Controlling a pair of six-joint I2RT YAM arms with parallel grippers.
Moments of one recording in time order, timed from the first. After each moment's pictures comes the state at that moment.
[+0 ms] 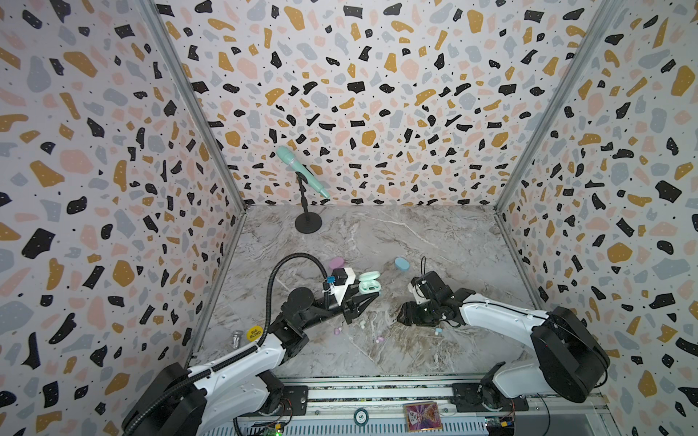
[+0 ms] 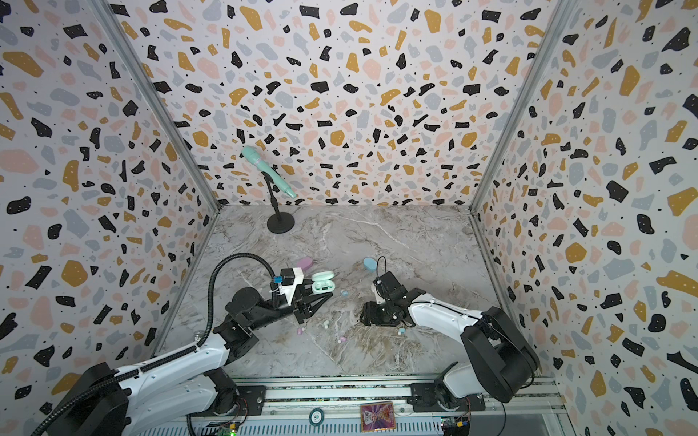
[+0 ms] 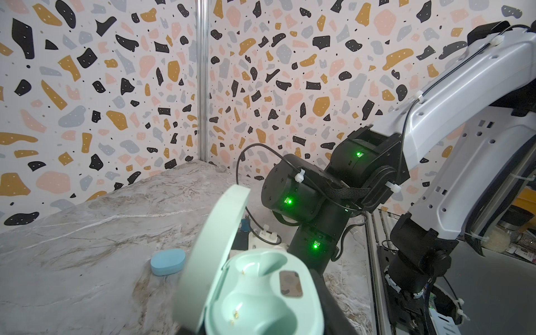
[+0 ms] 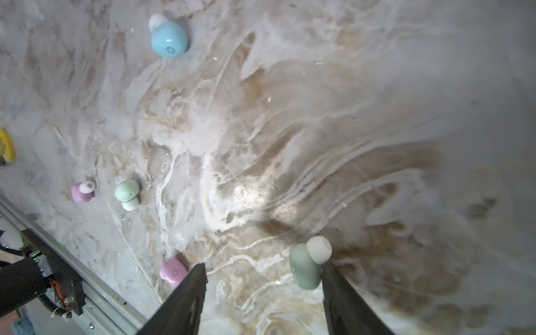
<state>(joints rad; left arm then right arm) -0.68 1.03 0.36 0.74 0.49 -0.16 0.67 1.41 0.68 -0.37 -0.31 0.59</state>
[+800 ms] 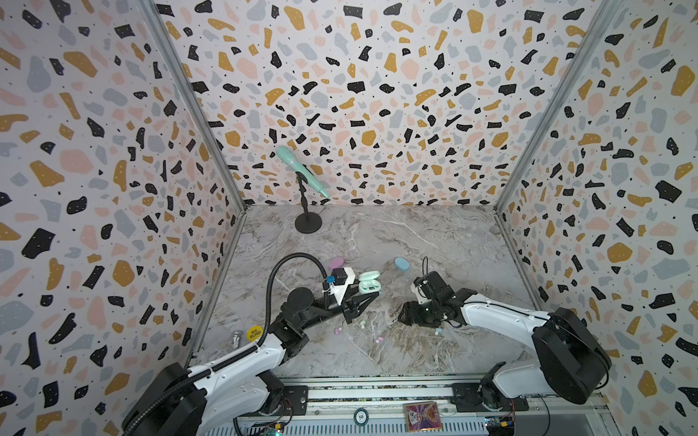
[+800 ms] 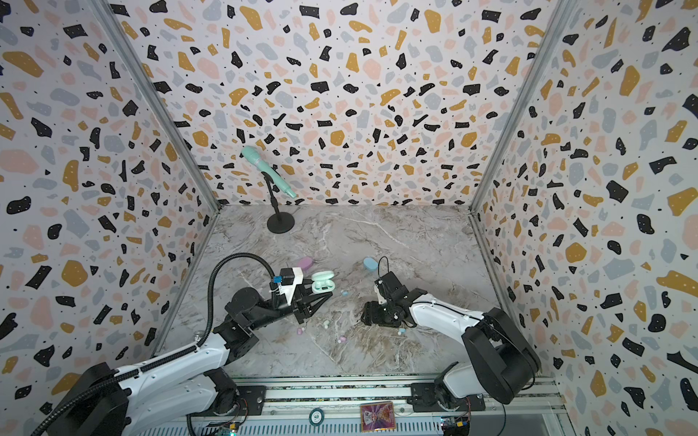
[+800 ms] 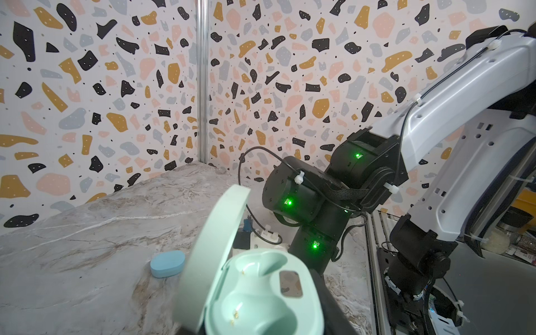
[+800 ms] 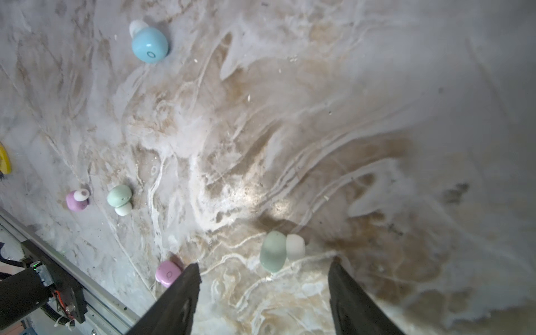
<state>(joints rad) -0.68 1.03 0.36 0.75 0.49 -0.17 0.64 1.41 0.67 -0.38 -0.29 0.62</state>
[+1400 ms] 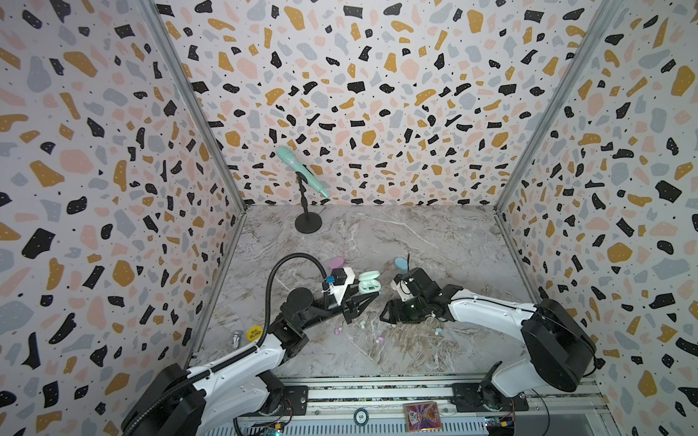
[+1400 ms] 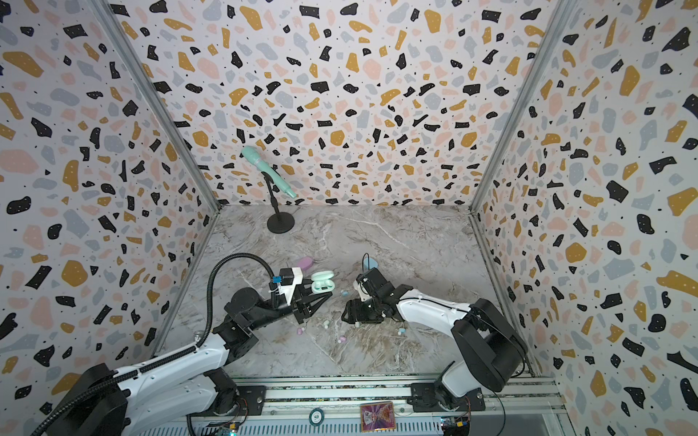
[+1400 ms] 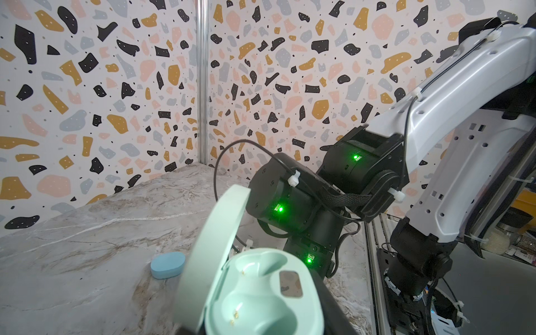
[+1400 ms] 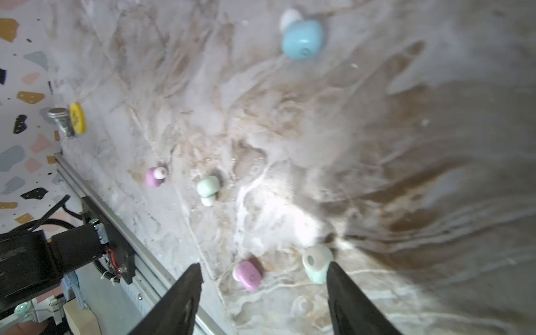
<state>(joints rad) -0.68 1.02 0.36 0.75 0.49 -0.17 0.76 1.49 0.79 -0.32 -0.40 0.63</state>
